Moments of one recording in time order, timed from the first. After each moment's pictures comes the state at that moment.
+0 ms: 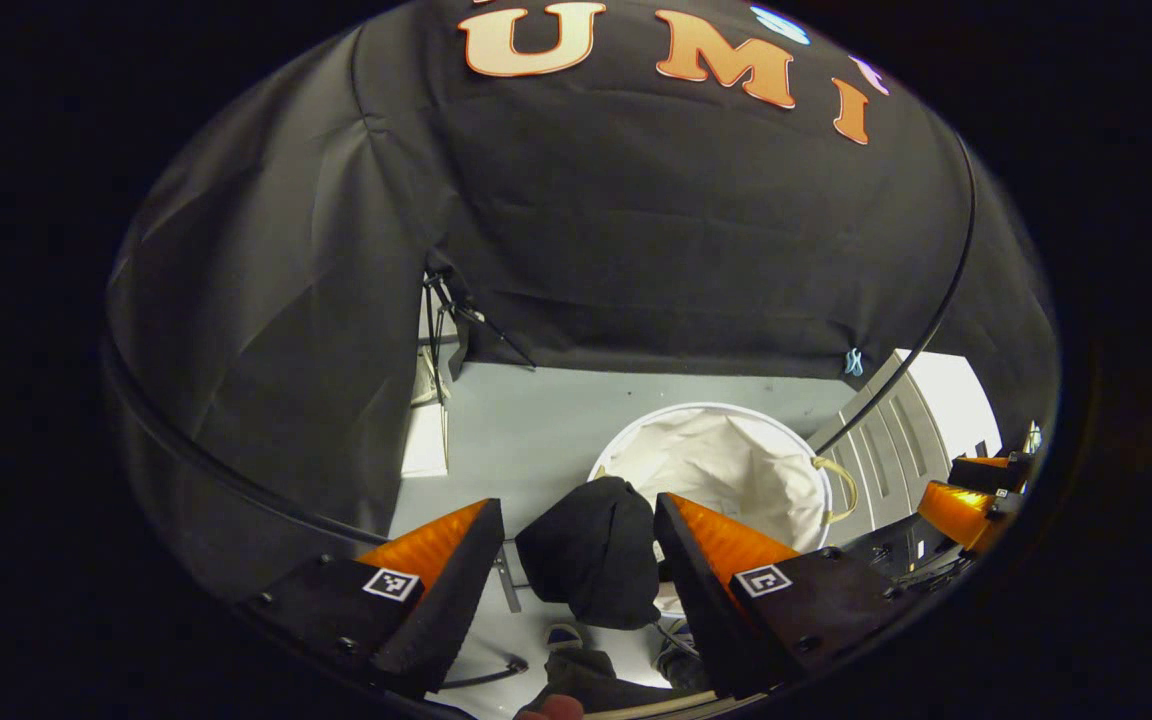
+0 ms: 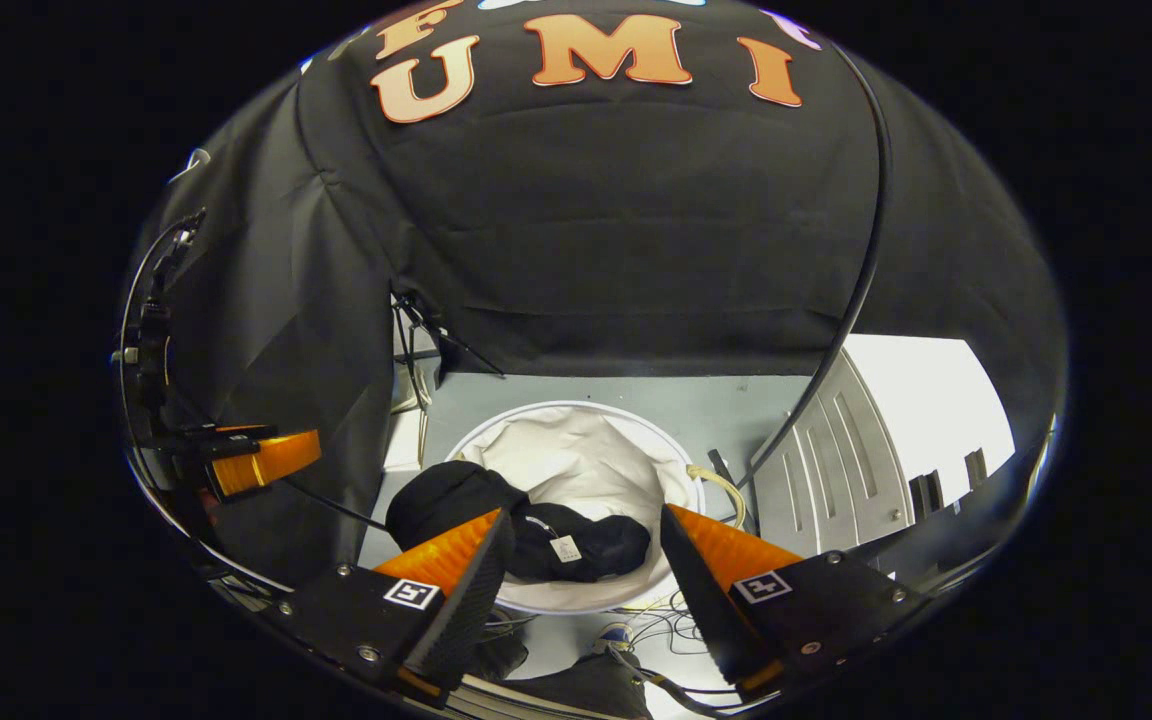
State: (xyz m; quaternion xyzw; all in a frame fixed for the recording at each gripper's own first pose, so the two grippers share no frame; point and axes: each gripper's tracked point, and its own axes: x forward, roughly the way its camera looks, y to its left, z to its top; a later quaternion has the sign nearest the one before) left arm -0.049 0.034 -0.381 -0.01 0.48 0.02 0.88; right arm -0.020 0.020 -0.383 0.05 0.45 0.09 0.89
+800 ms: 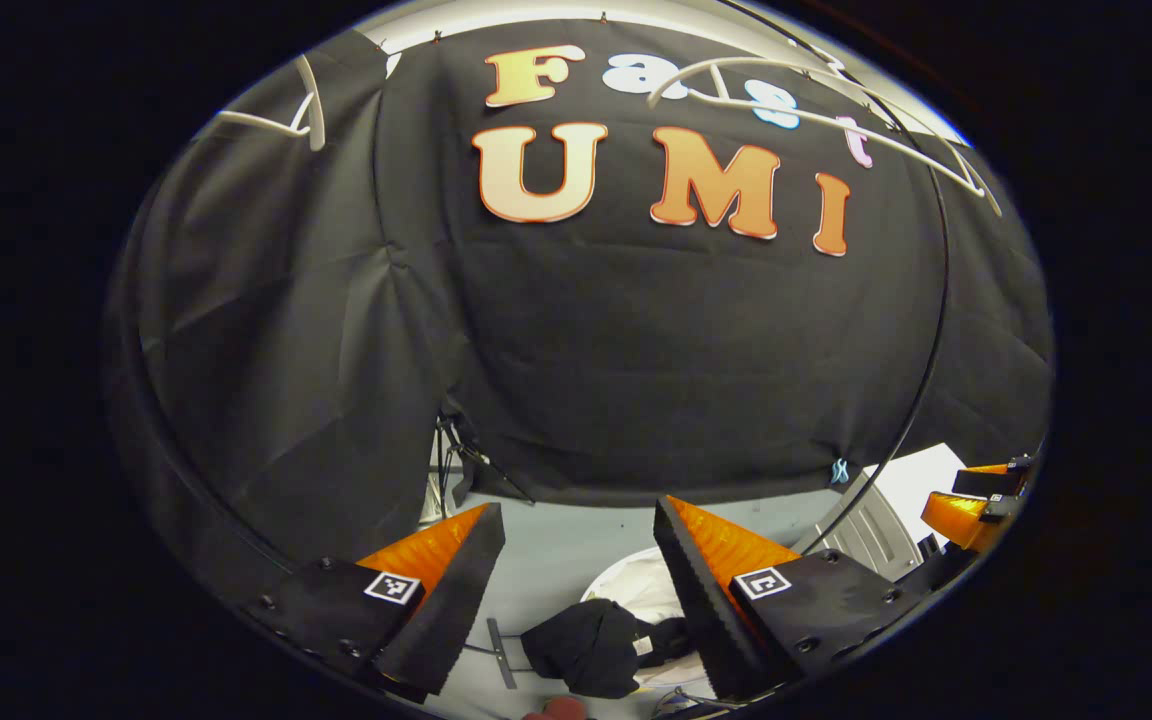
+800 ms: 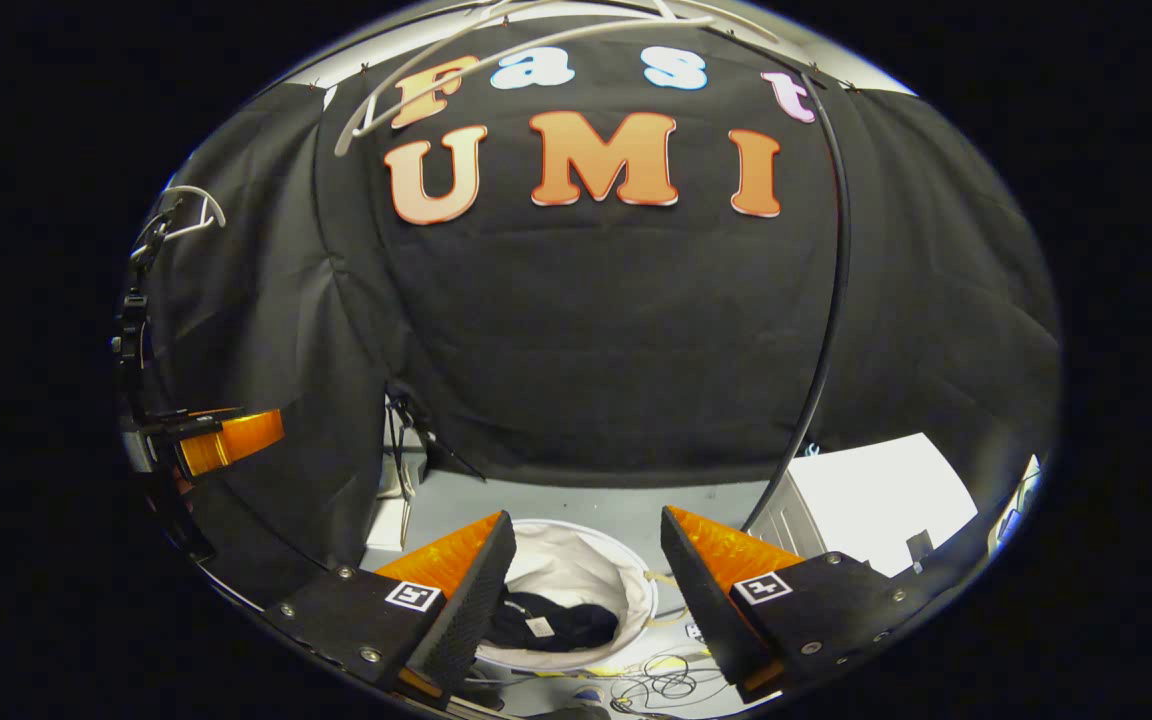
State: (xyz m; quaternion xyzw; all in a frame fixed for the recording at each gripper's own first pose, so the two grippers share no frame) left arm 0.024 0.035 -0.206 -0.01 0.29 0.03 0.96; right arm 0.042 -0.011 -0.225 0.03 0.29 0.07 0.95
